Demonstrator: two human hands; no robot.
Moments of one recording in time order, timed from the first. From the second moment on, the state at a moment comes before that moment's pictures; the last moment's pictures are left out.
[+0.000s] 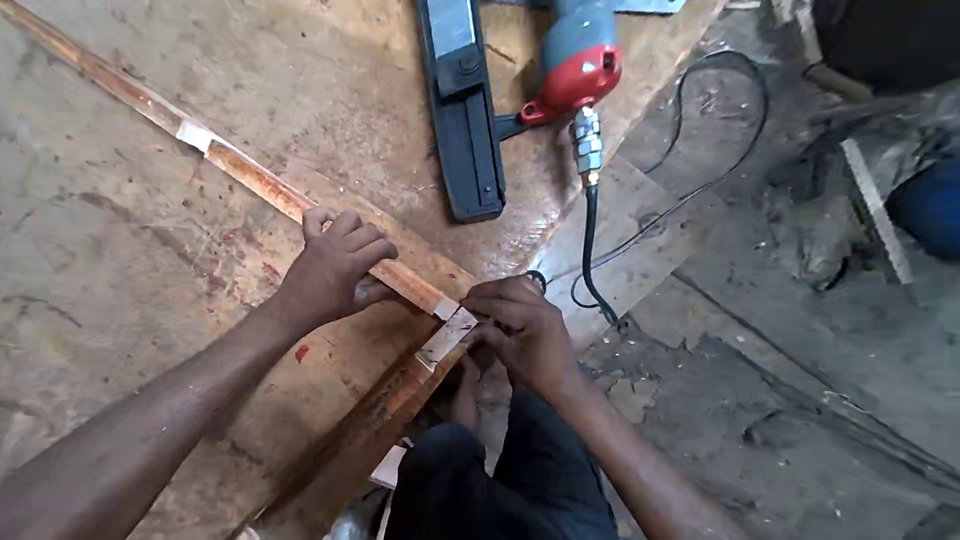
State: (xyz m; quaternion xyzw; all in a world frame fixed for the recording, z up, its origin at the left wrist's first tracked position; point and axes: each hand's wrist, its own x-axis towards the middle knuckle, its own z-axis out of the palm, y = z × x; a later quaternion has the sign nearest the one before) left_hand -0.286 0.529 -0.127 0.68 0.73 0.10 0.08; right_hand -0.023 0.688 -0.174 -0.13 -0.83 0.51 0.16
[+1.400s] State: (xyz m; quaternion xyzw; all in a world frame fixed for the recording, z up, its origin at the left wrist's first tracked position) left_hand 0.045 0.058 -0.109 0.08 0.96 -0.06 0.24; right_hand -0.031 0.684 -0.157 -0.10 -0.88 0.45 0.08
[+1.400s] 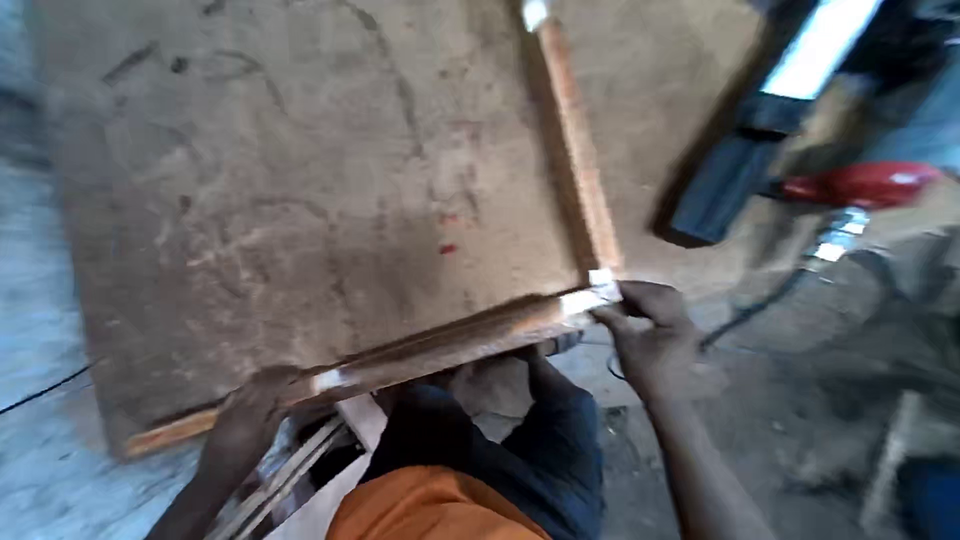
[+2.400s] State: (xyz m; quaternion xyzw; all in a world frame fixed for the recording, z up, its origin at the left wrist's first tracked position) left_hand -0.331 0.551 -0.108 0.70 0.70 0.03 0.15; right_hand -0.027 0.687 -0.179 -0.13 -0.84 0.51 0.17
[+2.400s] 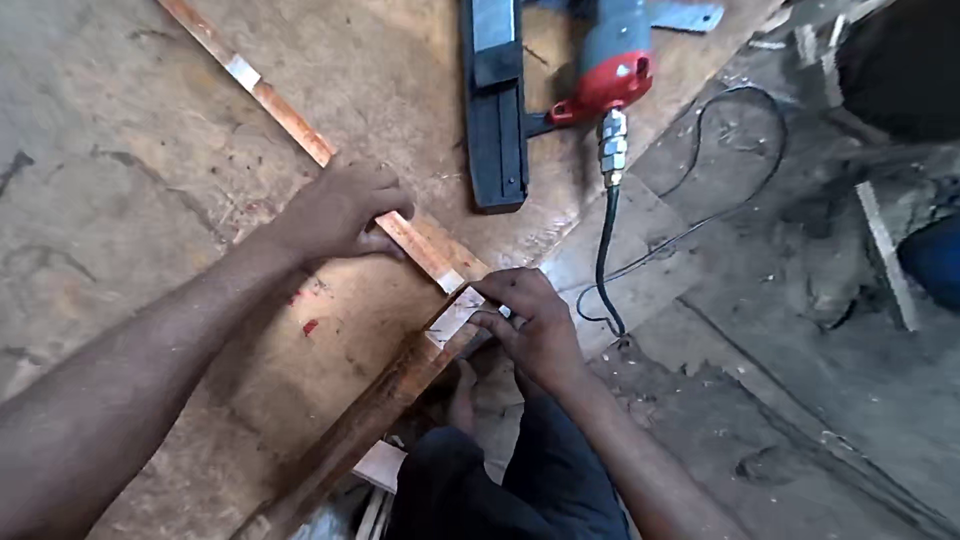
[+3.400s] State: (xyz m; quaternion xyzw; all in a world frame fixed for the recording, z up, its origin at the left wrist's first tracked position) left_hand -0.310 0.537 -0.112 0.69 0.71 0.02 0.13; right_hand -0.025 0.691 -0.182 -0.12 -0.81 0.55 0.18
